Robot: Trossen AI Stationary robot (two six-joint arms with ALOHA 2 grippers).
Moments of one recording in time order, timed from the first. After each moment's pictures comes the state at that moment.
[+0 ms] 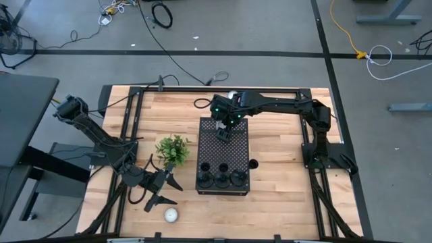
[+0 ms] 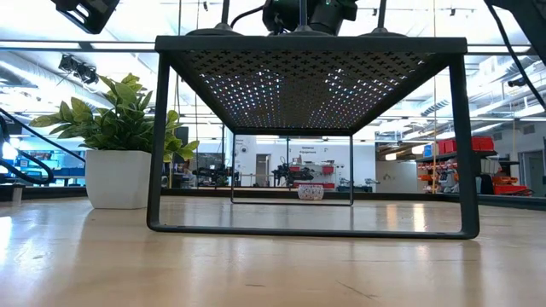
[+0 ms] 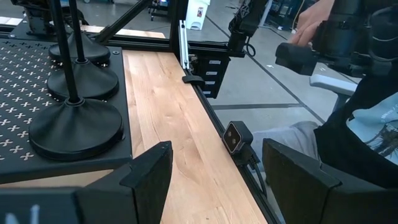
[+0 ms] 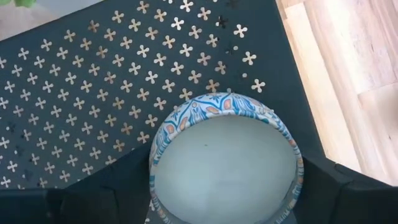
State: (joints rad) left arm -0.74 1.13 0.53 0.35 -0.33 -0.33; right arm -0.19 1.96 1.78 -1.04 -0.06 0.15
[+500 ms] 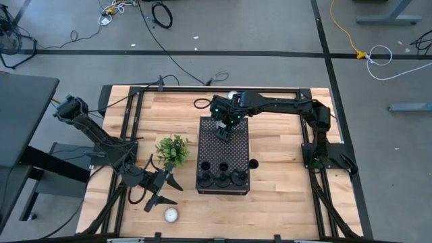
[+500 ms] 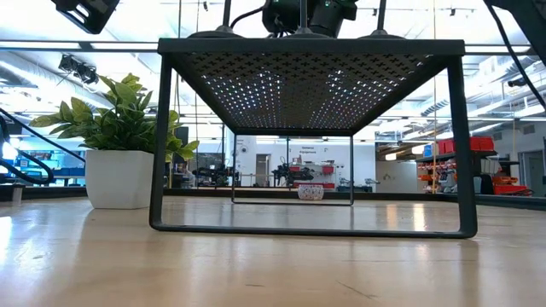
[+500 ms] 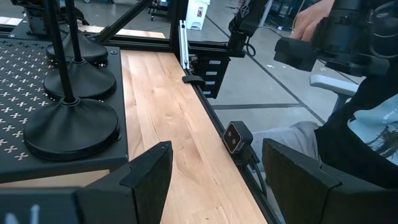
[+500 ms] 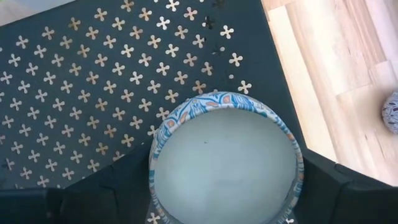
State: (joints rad) left arm -0.74 1.13 0.53 0.35 -0.33 -0.33; right arm -0.19 1.96 1.78 -1.04 0.00 0.13
